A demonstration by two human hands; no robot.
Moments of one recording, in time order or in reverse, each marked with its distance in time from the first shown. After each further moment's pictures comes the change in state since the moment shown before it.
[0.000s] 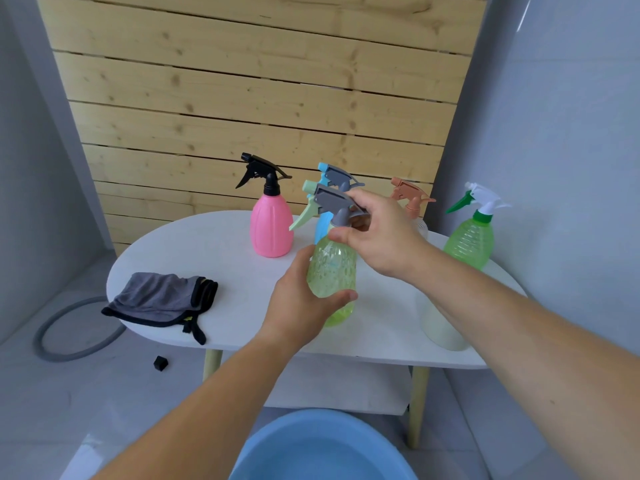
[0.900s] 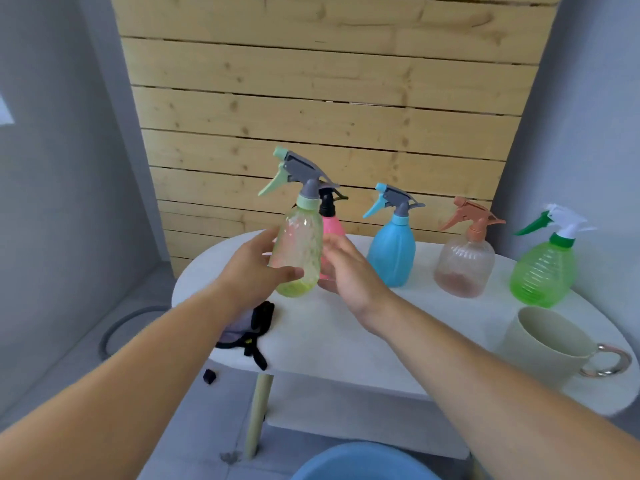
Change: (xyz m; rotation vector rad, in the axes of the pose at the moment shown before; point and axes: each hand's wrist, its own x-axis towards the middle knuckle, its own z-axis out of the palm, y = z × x) left_hand 0.056 -0.013 -0.148 0.054 -0.021 -0.118; right_hand 0.025 -0.015 0.121 0.512 -0.132 0.374
